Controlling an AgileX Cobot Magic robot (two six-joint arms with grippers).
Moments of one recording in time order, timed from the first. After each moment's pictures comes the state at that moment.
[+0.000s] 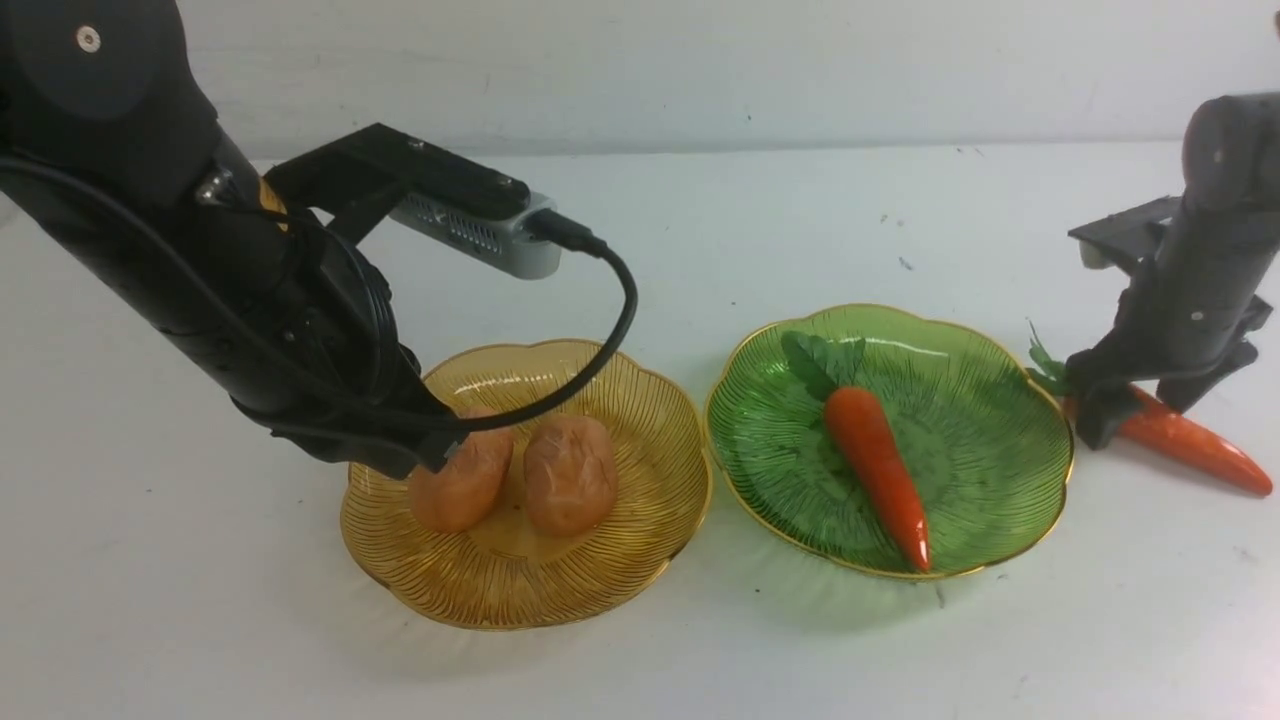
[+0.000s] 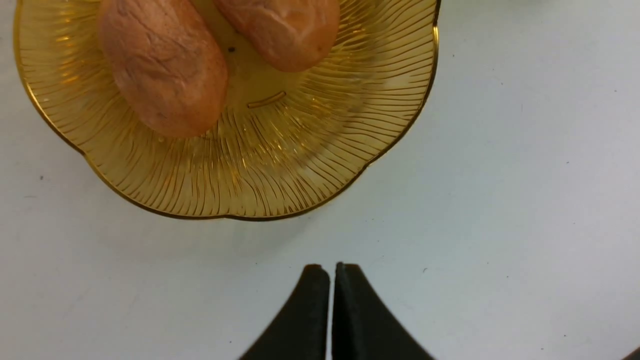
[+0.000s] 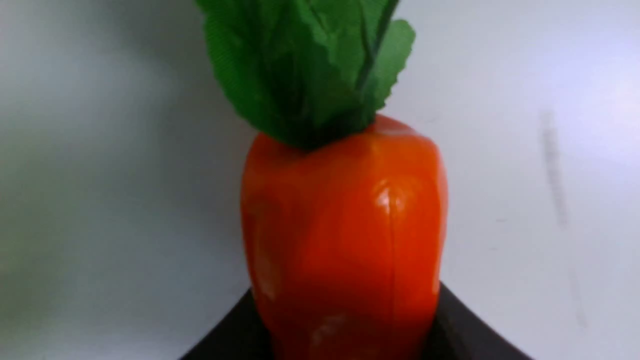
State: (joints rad) right arm 0.00 2.23 -1.80 -0.19 1.22 -0.07; left arm -0.40 1.44 -1.34 -0.16 1.25 0.24
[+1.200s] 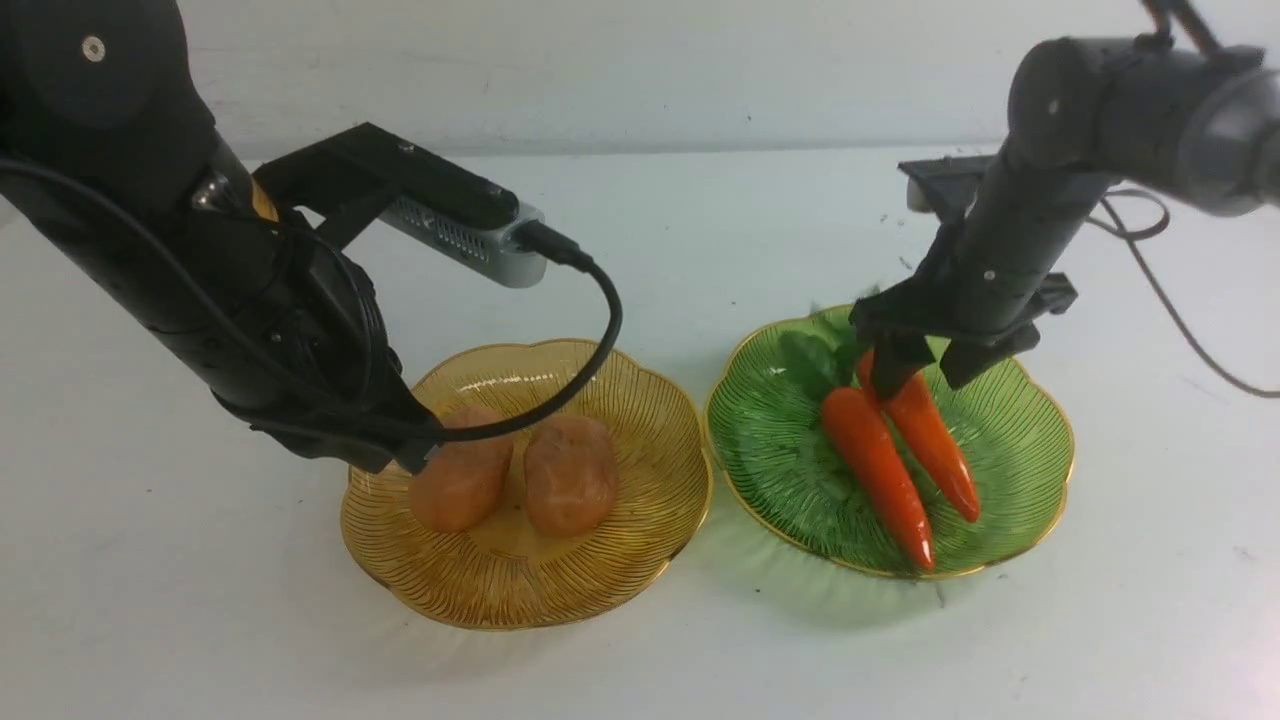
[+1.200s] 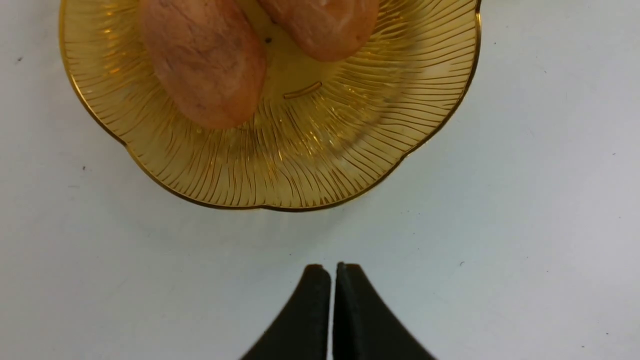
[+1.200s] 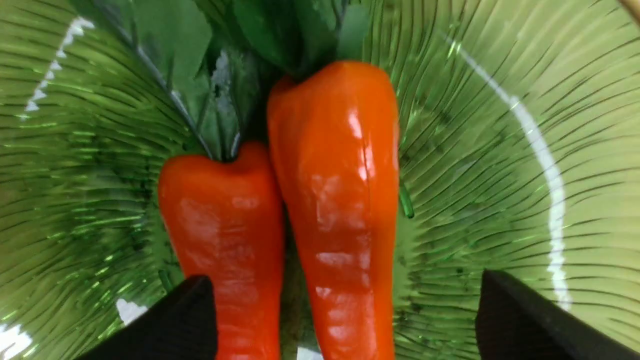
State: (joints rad) right arm 0.26 2.14 -1.79 0.11 1.23 0.02; left arm -0.40 1.44 -1.34 -0.10 1.25 0.24
